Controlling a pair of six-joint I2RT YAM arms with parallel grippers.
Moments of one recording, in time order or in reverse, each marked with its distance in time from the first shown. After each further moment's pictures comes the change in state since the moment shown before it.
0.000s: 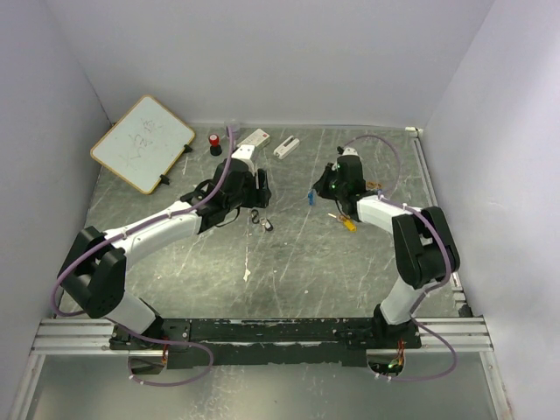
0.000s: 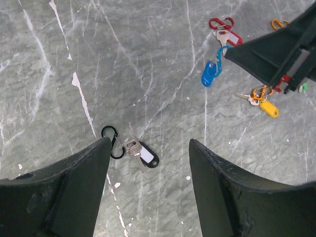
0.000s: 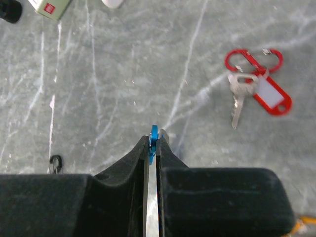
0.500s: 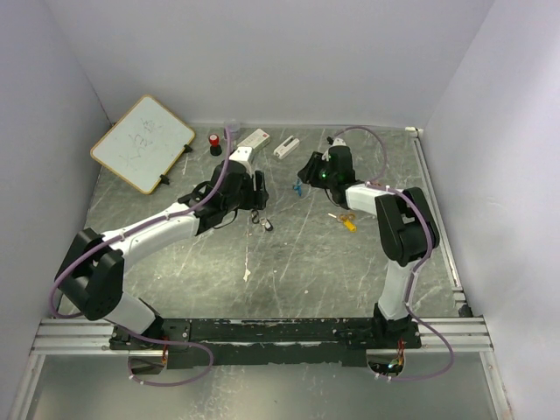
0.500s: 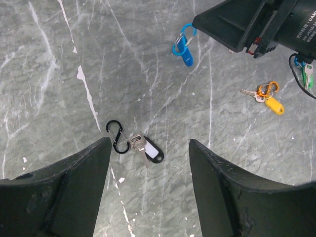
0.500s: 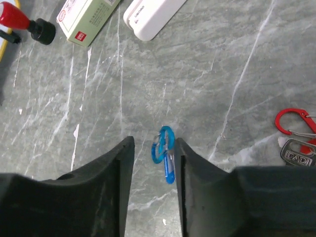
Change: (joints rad) left arm 0.014 -0.016 -0.026 -0.005 0.000 -0.001; right arm 0.007 0.254 0.204 0.137 -0.118 0.057
